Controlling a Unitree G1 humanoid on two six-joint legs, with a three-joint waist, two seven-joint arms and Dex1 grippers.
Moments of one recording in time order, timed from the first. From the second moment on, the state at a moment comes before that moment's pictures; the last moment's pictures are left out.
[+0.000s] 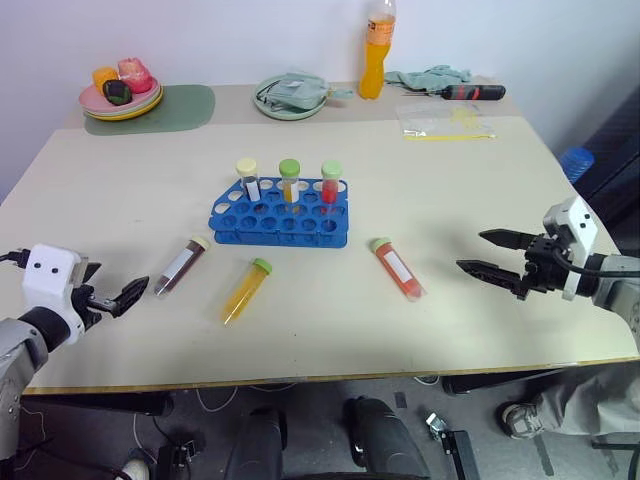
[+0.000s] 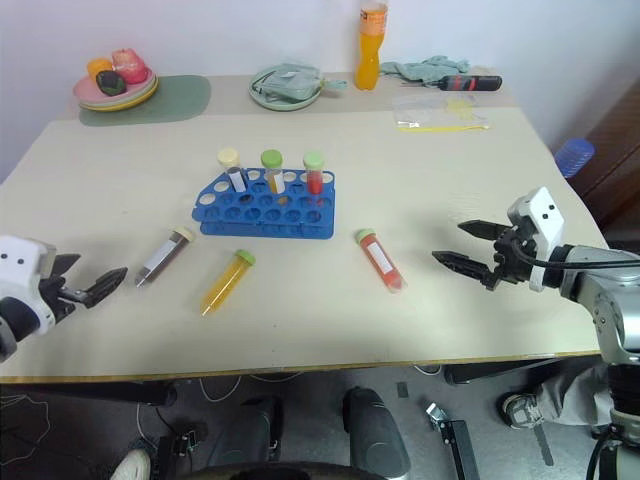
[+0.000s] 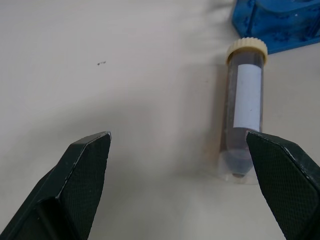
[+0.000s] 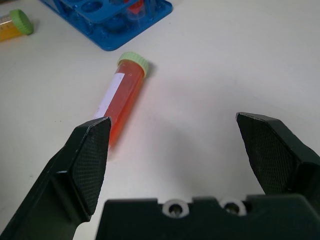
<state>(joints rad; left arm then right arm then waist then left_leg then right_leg) 0.16 0.73 0.57 -0.34 -0.43 0.66 -0.57 -0.21 -0.93 -0.25 -0.06 0.51 0.59 1.03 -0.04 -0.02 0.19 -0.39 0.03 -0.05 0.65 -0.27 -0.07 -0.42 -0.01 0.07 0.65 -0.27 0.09</state>
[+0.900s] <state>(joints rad) -0.01 0.68 -0.03 -0.62 -0.45 0.54 -0.77 -0.80 -0.68 0.15 -0.25 0.62 1.61 0.34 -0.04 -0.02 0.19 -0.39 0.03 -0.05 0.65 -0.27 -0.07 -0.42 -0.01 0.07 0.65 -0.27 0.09</state>
